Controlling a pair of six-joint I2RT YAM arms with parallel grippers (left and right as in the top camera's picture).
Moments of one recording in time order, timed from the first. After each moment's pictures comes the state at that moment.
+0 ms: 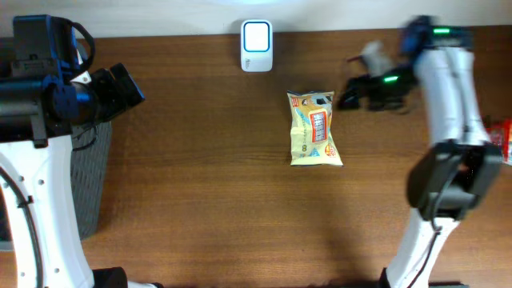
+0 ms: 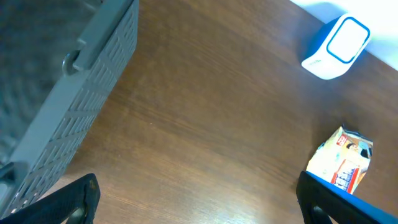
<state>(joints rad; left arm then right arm) 0.05 1.61 2.14 -1.56 -0.01 -0.45 -0.04 2.16 2.06 -1.48 -0.43 -0.30</state>
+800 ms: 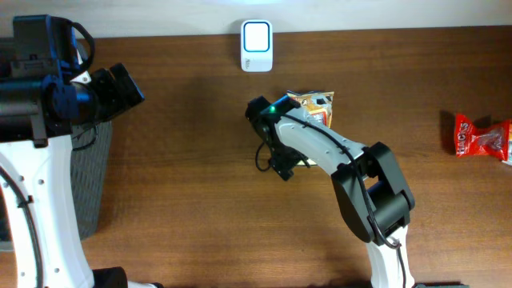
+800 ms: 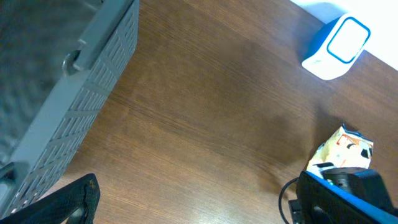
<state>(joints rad) 0.05 1.61 2.14 -1.56 -0.01 -0.45 0.58 2.16 1.60 -1.17 0.39 0.00</state>
